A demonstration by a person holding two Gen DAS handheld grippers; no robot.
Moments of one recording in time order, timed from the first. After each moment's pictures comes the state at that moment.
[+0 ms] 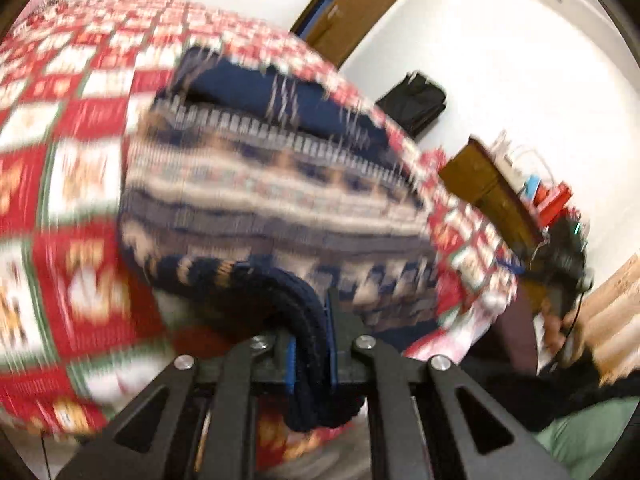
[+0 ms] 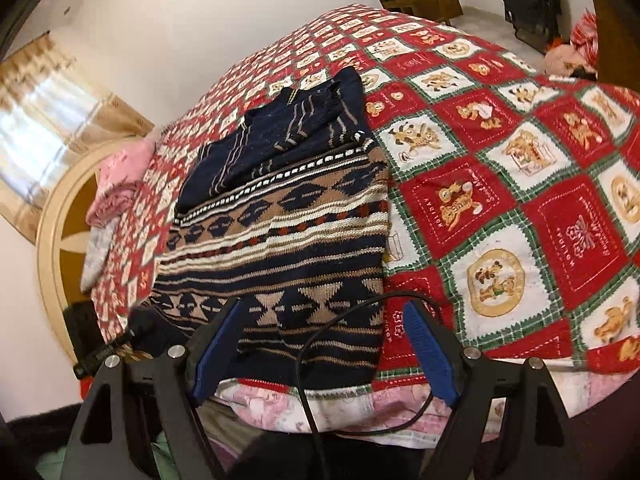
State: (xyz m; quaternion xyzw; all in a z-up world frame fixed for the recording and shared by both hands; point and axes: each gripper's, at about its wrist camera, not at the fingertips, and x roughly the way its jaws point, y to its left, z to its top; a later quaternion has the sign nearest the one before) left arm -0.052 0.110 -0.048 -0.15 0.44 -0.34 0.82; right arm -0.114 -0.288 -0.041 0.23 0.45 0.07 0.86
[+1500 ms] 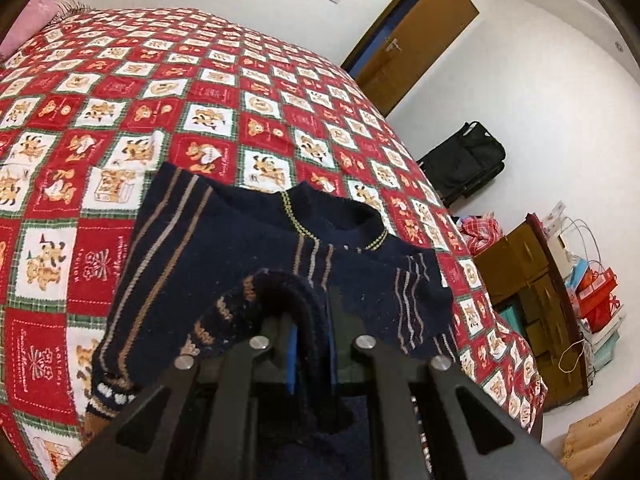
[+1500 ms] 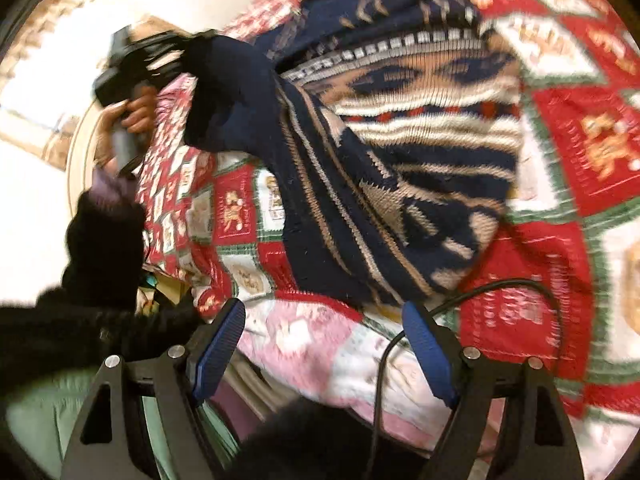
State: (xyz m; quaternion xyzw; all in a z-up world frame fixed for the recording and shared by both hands) left arm 0.176 0.038 0.003 -0.18 0.45 -0.23 0.84; right arm -0.067 -0.229 -0.118 0.22 0.58 0.22 0.76
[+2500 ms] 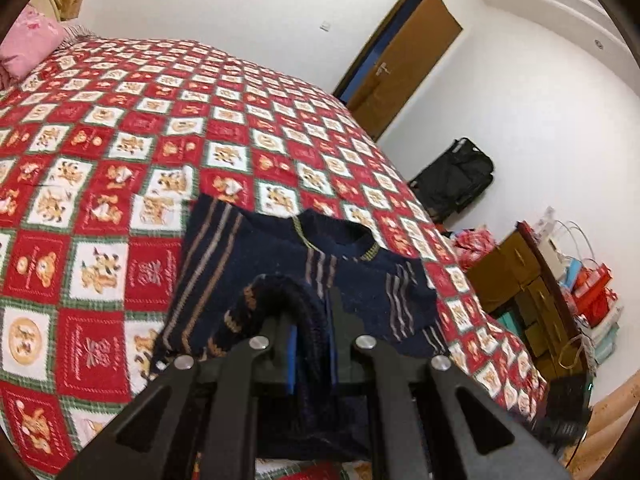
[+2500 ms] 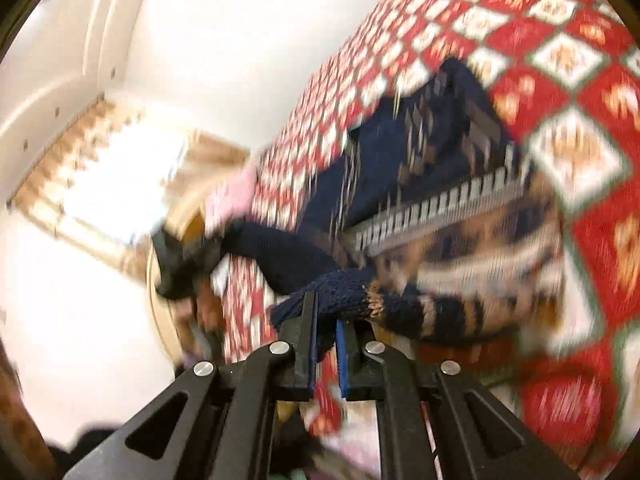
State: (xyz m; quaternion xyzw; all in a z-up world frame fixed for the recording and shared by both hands) left arm 0.142 0.082 0.038 -0.18 0.40 -0.23 0.87; right arm -0.017 -0.301 -0.034 0.40 0.37 0.23 0.80
